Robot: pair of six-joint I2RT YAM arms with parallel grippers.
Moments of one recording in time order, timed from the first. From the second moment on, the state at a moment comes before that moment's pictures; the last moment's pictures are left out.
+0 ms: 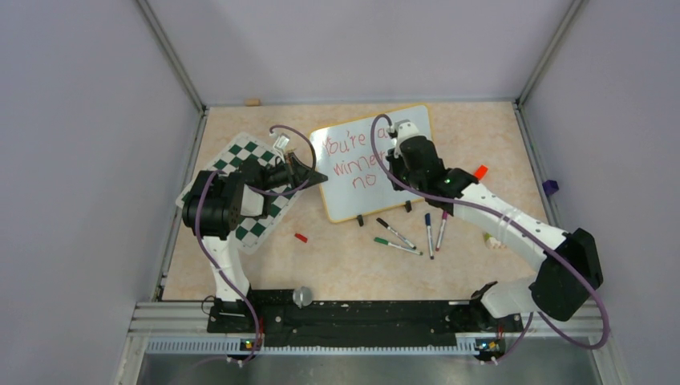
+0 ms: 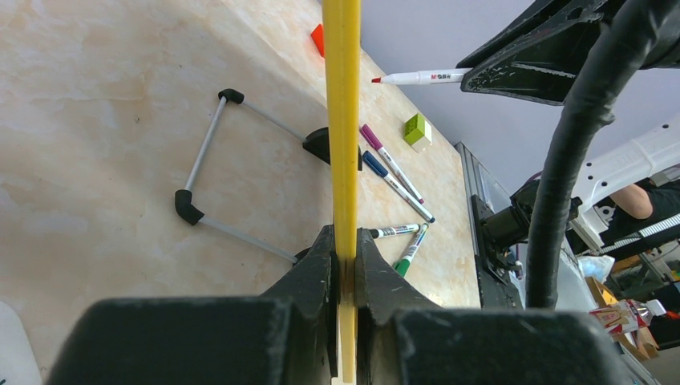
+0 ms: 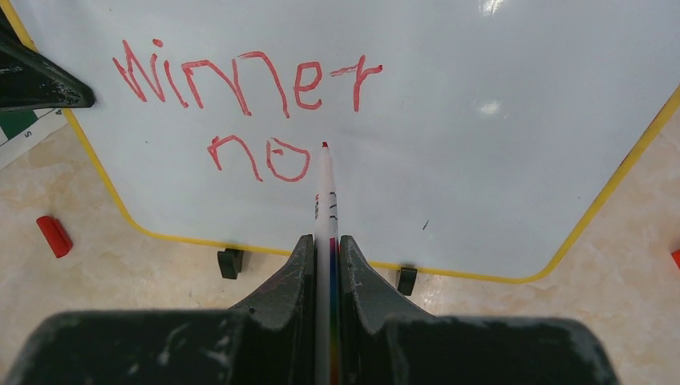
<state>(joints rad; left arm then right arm) -0.08 2.01 0.75 1.46 1.18 -0.90 0.66 1.36 1.09 -0.34 0.21 0.18</state>
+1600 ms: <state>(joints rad) -0.08 2.01 0.75 1.46 1.18 -0.91 0.66 1.38 1.01 -0.32 0.21 0.24</state>
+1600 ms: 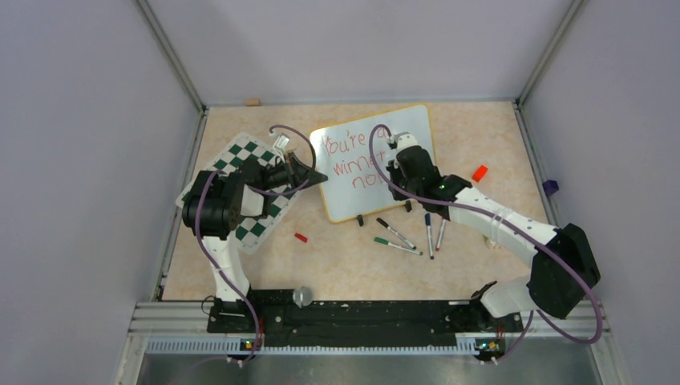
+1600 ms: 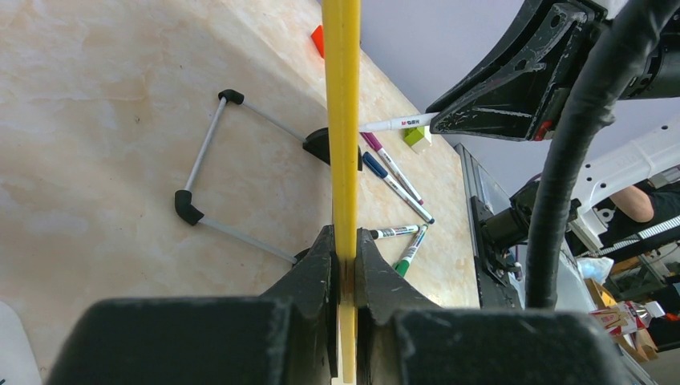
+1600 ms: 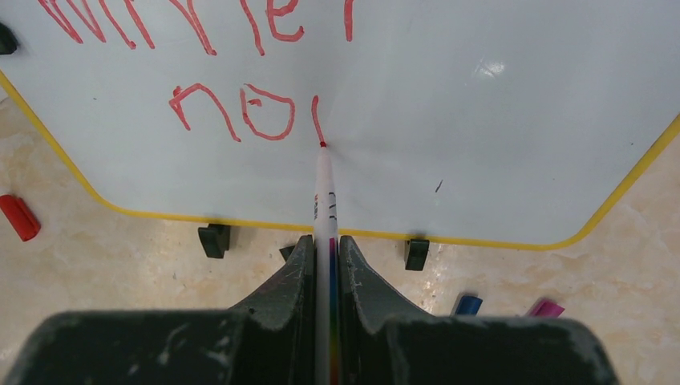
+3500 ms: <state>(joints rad) -0.08 2.01 0.75 1.46 1.17 -0.91 0.62 1.42 1.06 -0.34 0.20 0.20</state>
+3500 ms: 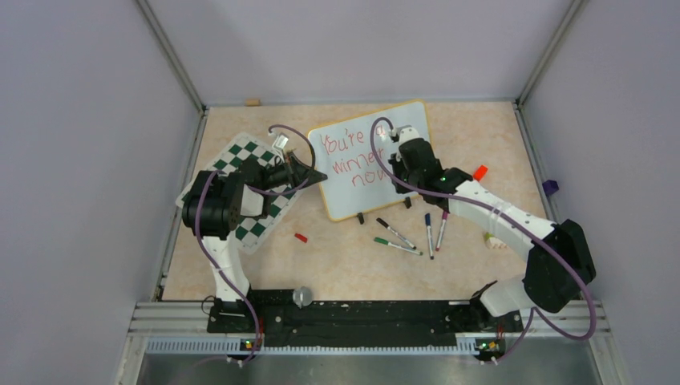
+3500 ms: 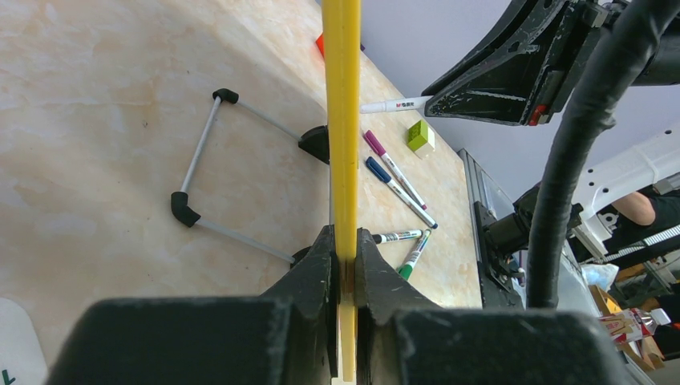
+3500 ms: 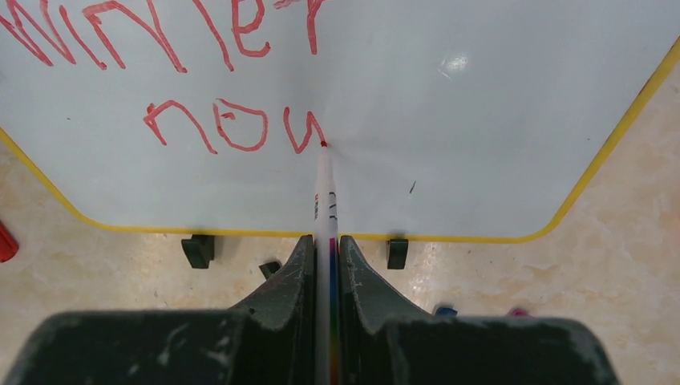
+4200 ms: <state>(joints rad) -0.08 2.01 0.75 1.46 1.17 -0.91 0.58 1.45 1.14 -0.36 0.19 0.17</state>
